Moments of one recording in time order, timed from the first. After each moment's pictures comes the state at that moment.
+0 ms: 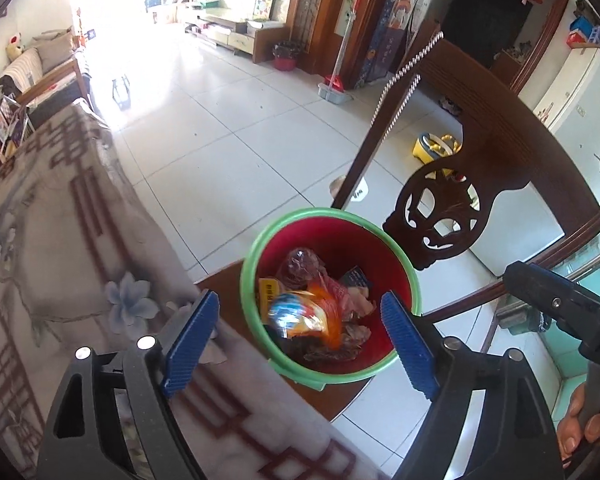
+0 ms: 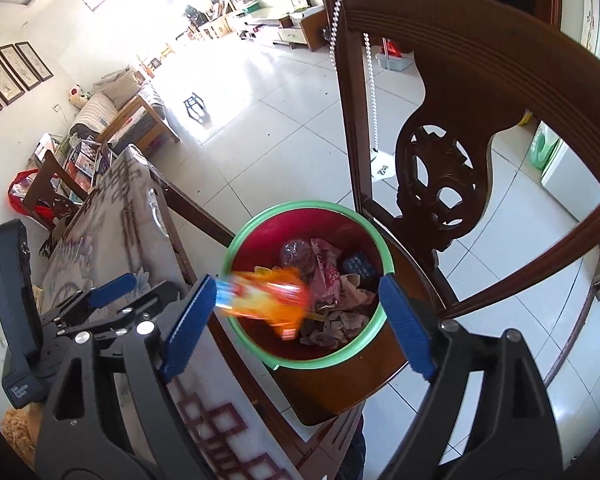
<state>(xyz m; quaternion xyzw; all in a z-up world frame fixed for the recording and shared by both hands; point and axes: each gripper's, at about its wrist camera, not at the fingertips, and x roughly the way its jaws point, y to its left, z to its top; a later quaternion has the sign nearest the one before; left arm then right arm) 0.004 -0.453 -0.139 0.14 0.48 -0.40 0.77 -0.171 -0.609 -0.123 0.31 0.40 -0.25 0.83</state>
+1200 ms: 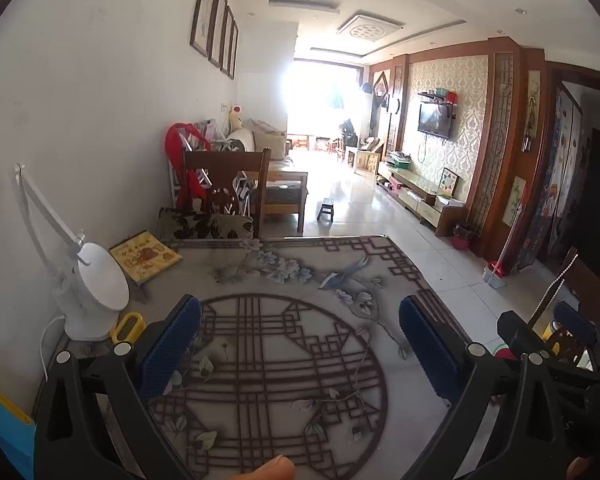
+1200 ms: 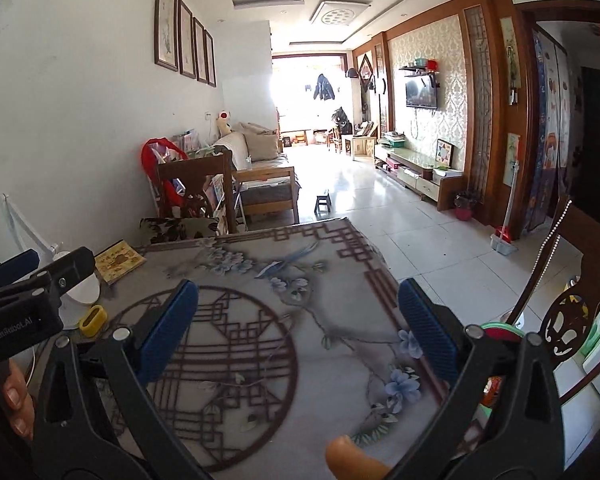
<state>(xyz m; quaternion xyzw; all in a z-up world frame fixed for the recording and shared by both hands) -0.012 -0.009 0.015 -0.01 0.25 -0.11 0.96 -0.070 -0.201 -0.006 0.07 0.21 -0.11 0.97</state>
